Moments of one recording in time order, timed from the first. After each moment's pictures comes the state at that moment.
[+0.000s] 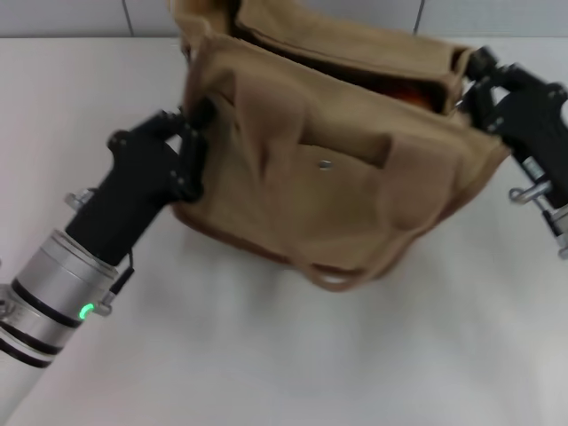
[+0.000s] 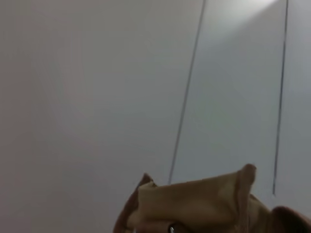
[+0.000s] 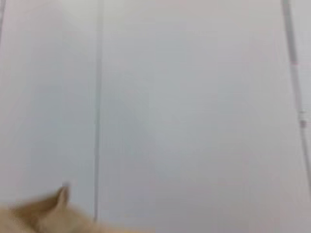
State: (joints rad) left arm -0.42 -2.08 -0.02 -0.22 1.92 1.63 -0.39; right arm 0.50 2.08 0.19 0.11 -1.95 -1.50 0.32
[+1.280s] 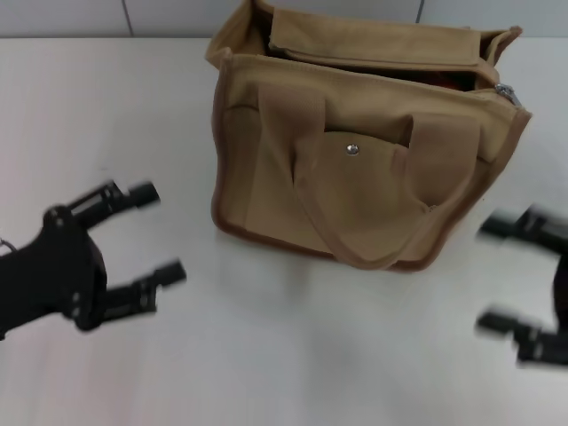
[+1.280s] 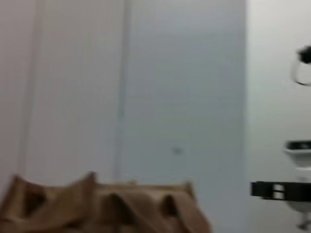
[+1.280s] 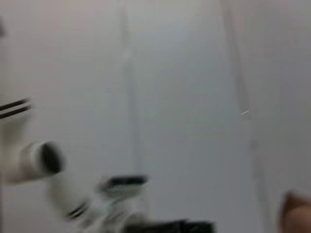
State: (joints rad) left arm -0.35 -2.00 0.36 0.34 2.03 1.99 -0.75; right arm 0.39 2.05 -0.30 -0.43 -2.14 -2.15 0.81
